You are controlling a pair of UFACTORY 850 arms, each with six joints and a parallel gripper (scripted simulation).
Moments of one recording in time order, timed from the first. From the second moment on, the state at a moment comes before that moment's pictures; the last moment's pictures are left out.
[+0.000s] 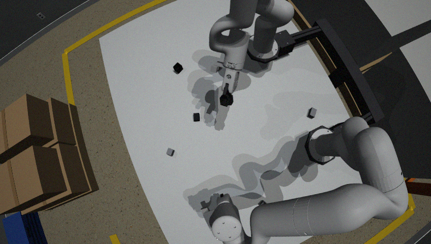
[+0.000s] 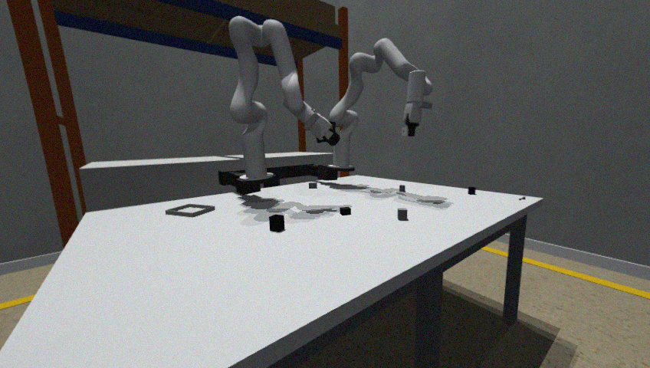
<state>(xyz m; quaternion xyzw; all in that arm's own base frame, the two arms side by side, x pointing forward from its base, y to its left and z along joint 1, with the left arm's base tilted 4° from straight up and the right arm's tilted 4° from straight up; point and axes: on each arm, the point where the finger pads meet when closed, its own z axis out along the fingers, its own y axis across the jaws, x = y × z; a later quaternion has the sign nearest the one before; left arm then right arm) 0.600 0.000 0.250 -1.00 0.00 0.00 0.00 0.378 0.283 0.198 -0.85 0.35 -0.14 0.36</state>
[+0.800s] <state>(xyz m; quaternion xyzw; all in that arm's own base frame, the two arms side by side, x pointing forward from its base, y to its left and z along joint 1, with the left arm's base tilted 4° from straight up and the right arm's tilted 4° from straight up) 0.600 0.000 0.250 -1.00 0.00 0.00 0.00 0.416 0.203 0.167 -0.91 0.24 -0.17 0.30</state>
